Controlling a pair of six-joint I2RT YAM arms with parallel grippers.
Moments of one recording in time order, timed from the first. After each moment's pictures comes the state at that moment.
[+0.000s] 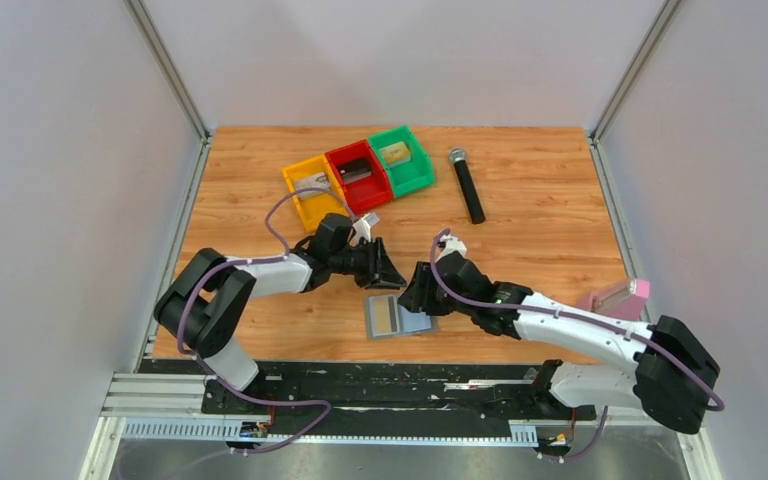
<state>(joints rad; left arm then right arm) -0.61 1.64 0.72 0.28 0.68 -0.87 0.93 1.15 0.63 -0.15 0.08 0.88</state>
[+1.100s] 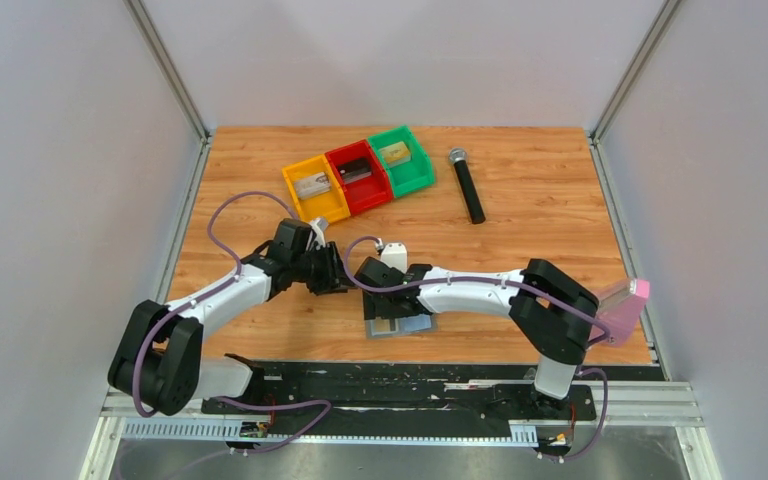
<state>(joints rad) -0.41 1.30 0.63 -0.21 0.42 -0.68 1.10 1.79 1.11 -0.46 0.30 0.92</state>
